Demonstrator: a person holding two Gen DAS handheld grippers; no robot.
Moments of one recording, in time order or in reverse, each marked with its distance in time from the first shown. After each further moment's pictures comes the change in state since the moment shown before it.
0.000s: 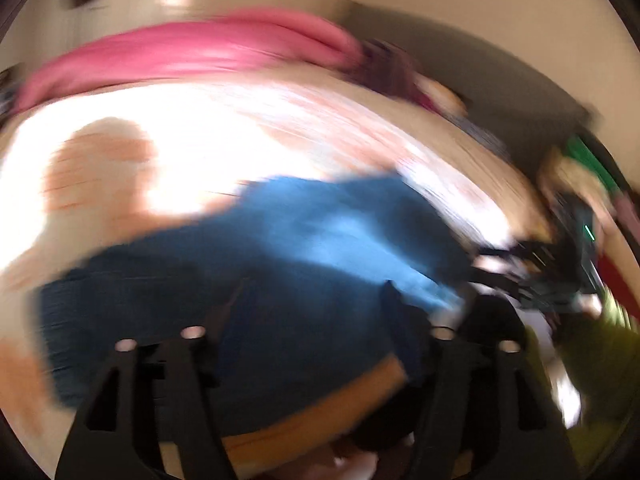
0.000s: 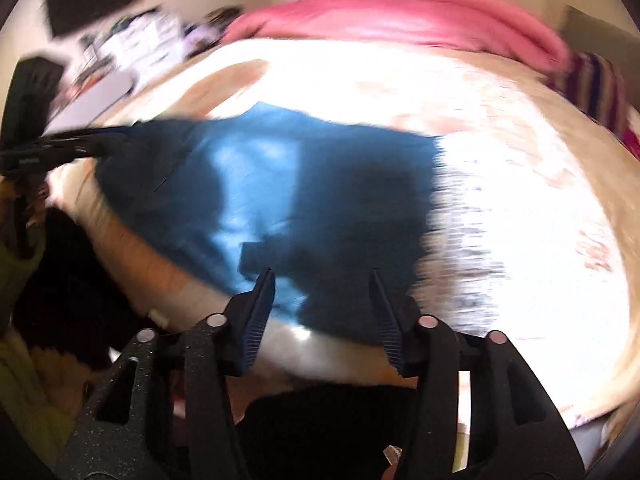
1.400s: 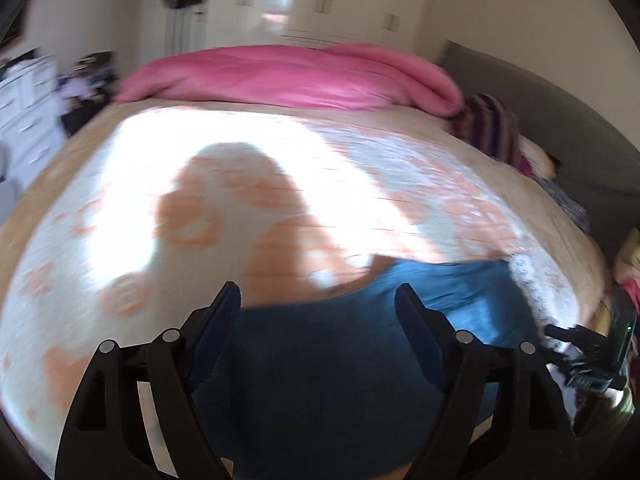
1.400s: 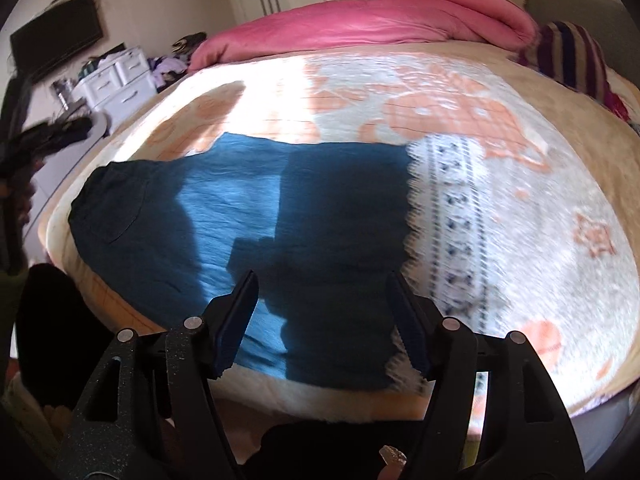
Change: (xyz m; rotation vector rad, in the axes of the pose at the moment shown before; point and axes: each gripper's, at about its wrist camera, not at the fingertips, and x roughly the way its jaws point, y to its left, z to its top) left arm 0.003 0.035 0.063 -0.096 -0.066 0.198; right arm 0.022 -0.004 0.013 0.107 -0.029 0.000
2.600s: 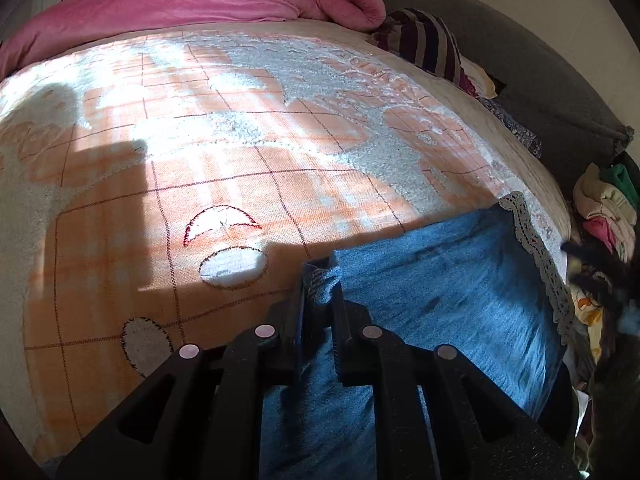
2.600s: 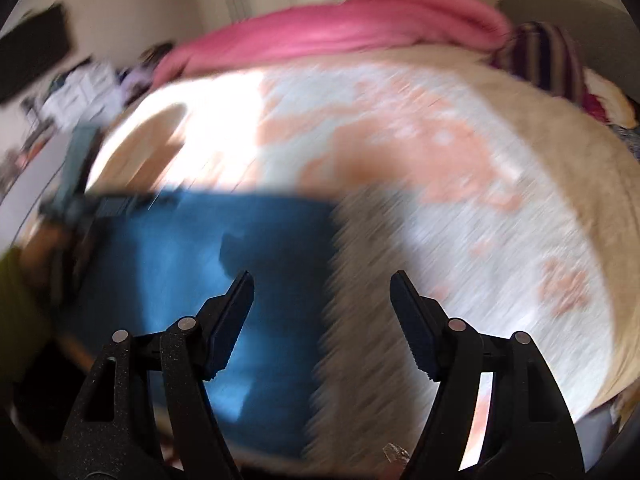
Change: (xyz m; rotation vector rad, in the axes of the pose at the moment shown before) left arm 0.183 -0.049 -0.004 0.125 0.255 -0.286; right arm 0.017 -0.065 0.064 0.088 -0.028 -0.114
